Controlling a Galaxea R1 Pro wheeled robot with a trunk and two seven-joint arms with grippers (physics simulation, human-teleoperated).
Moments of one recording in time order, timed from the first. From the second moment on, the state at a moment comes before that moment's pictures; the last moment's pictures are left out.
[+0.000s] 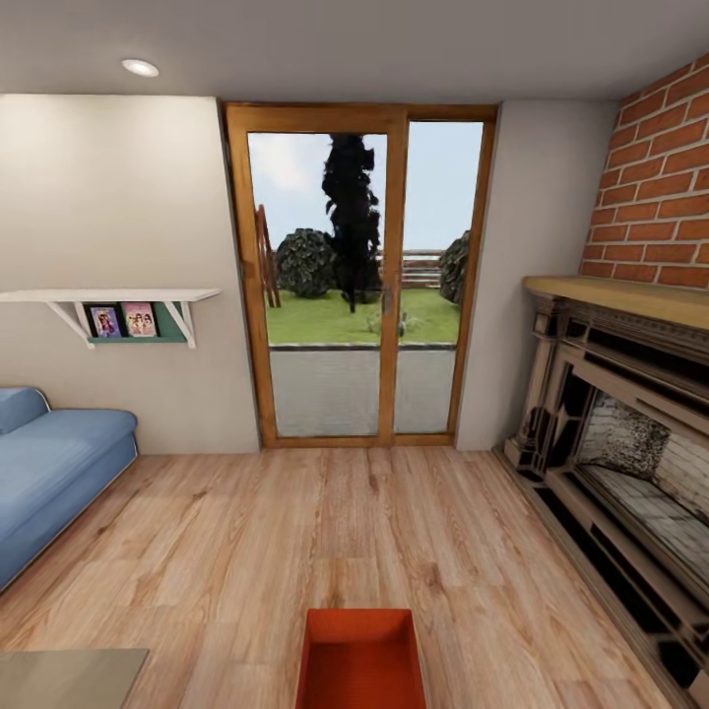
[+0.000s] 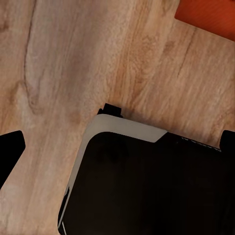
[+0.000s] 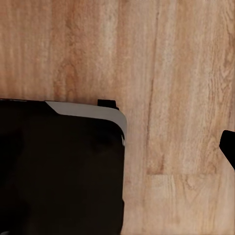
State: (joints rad) left arm -0.22 0.03 -0.21 0.00 0.54 0.00 0.04; right arm -0.13 0.03 0.17 0.03 -0.08 -0.16 -0.13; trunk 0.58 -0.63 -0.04
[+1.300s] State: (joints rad) left arm -0.22 0.03 -0.21 0.00 0.54 0.00 0.05; right arm -0.13 0.03 0.17 0.03 -0.07 -0.17 -0.13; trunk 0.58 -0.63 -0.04
